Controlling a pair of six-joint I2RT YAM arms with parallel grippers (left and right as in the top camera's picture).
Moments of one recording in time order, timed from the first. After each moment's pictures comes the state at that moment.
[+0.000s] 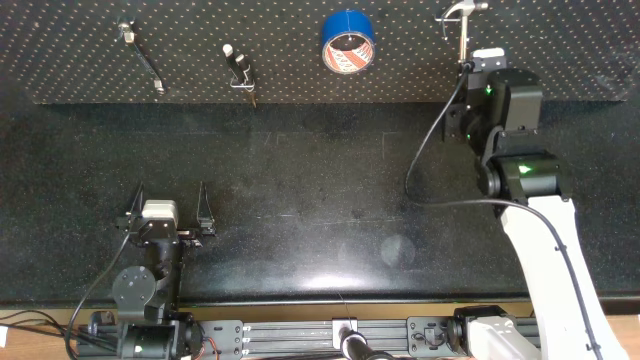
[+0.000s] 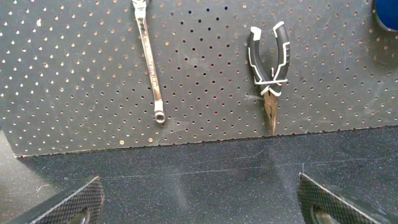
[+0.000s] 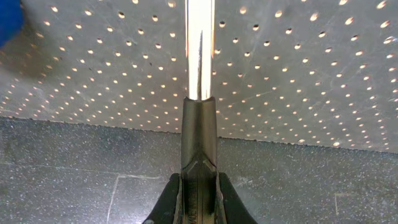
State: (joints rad) left arm -0.01 0.01 0.01 -0.07 -0.01 0.08; right arm 0.05 1.26 1.03 -0.47 0.00 -0.04
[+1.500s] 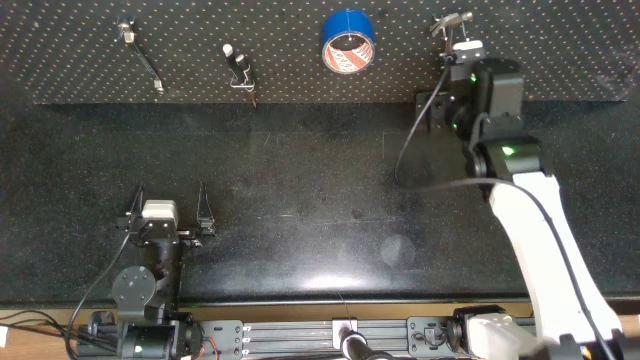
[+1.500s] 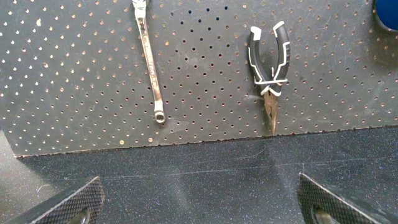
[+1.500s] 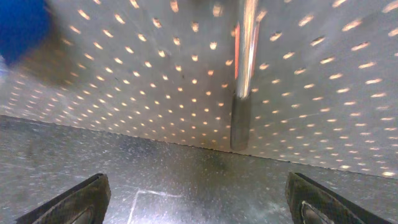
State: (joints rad) left arm -0.01 0.01 0.01 -0.07 -0.01 0.08; right arm 0.07 1.33 1.03 -0.38 -0.09 -0.04
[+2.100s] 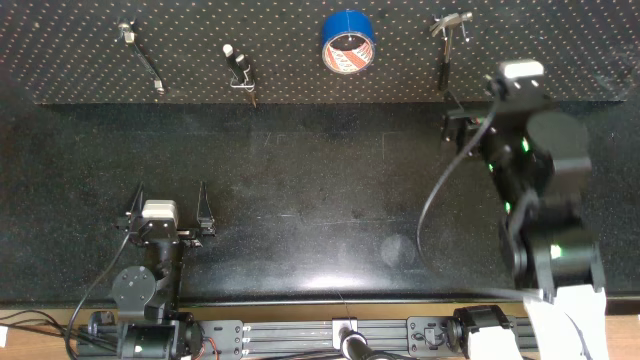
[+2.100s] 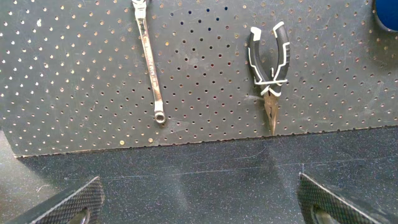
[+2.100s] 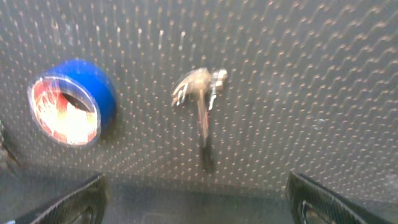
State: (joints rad) left arm -0.01 0.01 0.01 -0.07 -0.01 0.08; right arm 0.07 0.91 0.98 -0.38 0.00 -0.01
